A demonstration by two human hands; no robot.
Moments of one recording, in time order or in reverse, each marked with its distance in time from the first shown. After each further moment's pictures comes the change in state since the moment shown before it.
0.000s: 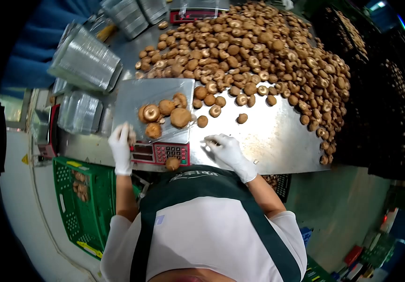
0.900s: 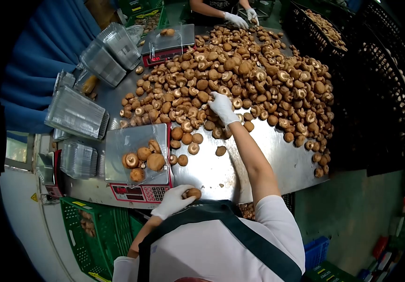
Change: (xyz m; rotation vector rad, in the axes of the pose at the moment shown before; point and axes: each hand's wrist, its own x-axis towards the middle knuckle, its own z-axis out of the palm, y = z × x) left_hand -0.082 -0.038 0.139 0.780 -0.880 0.138; right_hand 0.228 0.163 -0.078 -0.315 0.185 0.275
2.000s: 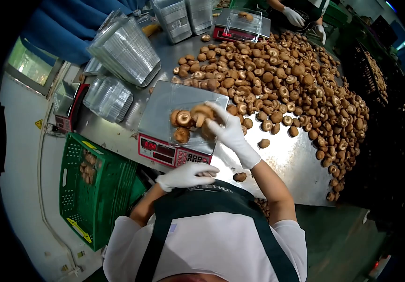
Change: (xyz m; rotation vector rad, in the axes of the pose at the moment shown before) left_hand -0.053 -0.016 -0.066 -0.488 -0.127 0.132; right_hand -0.186 -0.198 -0.005 0.841 -0.317 -0.531
